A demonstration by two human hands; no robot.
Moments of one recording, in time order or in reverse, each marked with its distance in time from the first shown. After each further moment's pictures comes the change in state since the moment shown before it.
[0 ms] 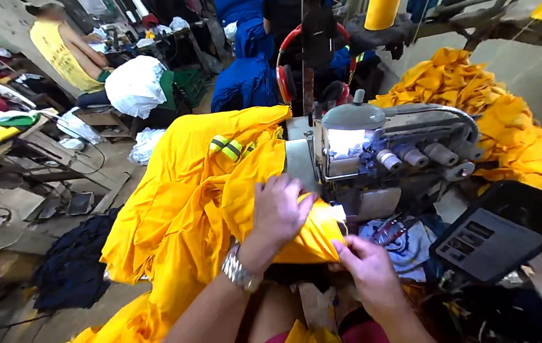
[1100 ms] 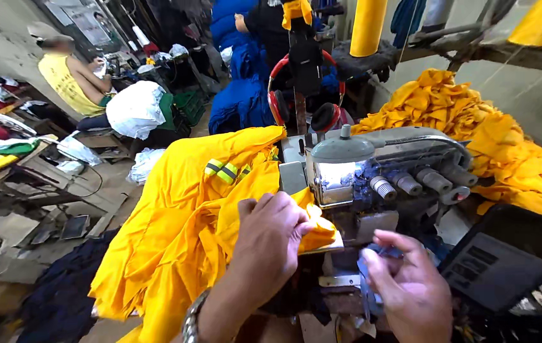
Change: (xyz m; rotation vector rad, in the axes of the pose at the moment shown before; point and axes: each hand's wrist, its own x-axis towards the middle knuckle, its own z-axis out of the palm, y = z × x) left_hand -0.003 0.013 -0.055 -0.089 0.107 0.189; right_hand 0.005 -0.036 -0.014 -0.181 0.317 -0.389
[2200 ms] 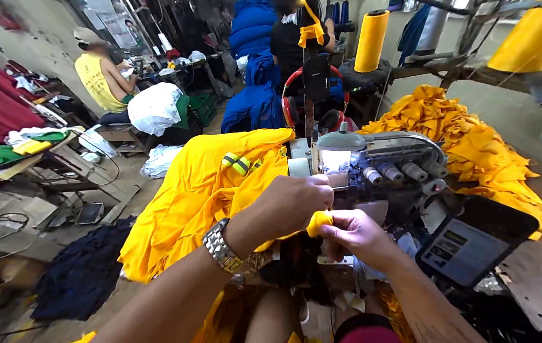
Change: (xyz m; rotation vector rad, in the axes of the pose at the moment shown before) left_hand 0.043 0.014 -0.029 0.073 -0.410 0.340; right_hand 0.054 -0.020 0.009 0.236 -0.851 0.356
